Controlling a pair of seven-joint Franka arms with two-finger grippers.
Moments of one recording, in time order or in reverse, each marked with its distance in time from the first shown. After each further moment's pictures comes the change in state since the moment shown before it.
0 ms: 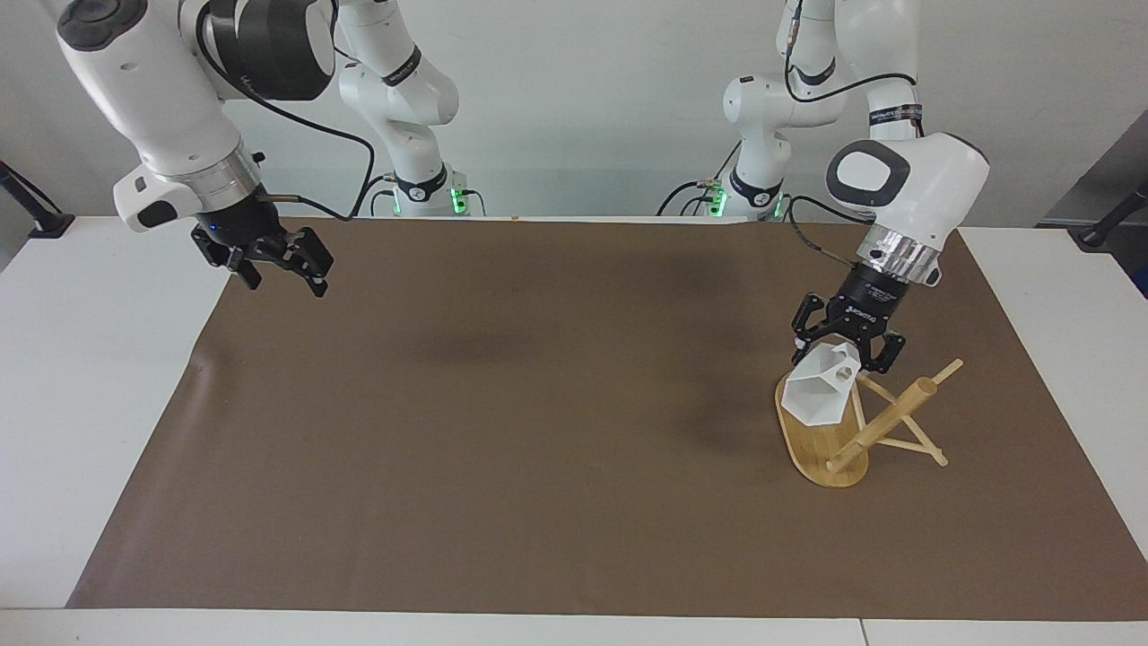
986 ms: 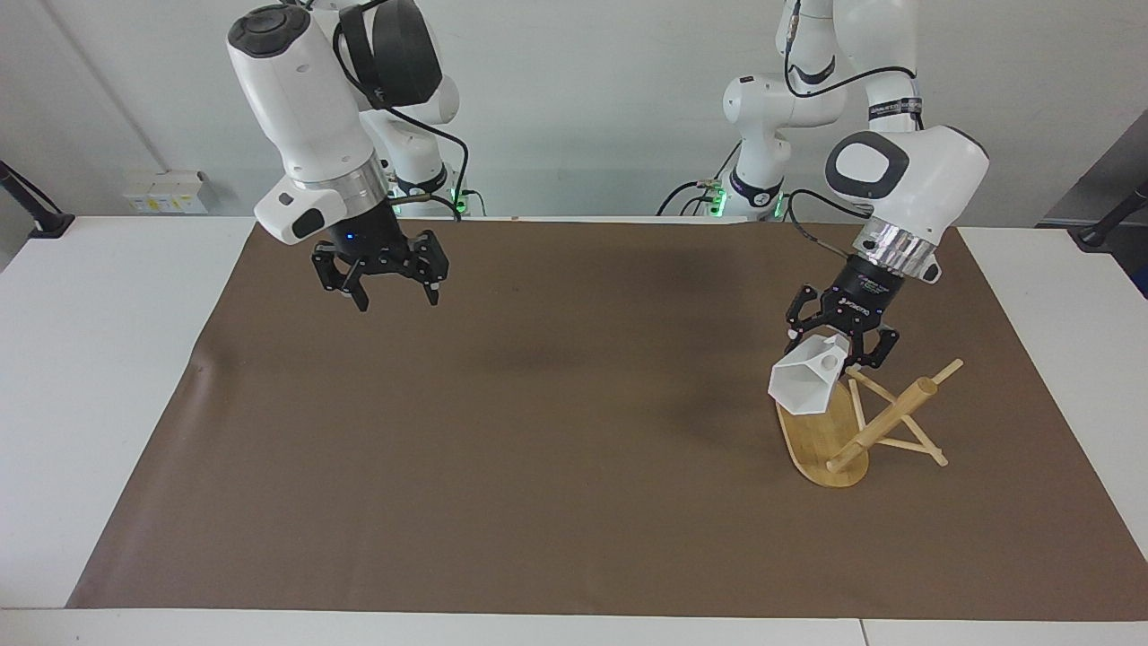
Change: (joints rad) left arm -0.003 -0.019 -0.007 -0.004 0.000 -0.033 0.083; right arm 0.049 0.000 0.173 -0.040 0.019 0.112 0.074
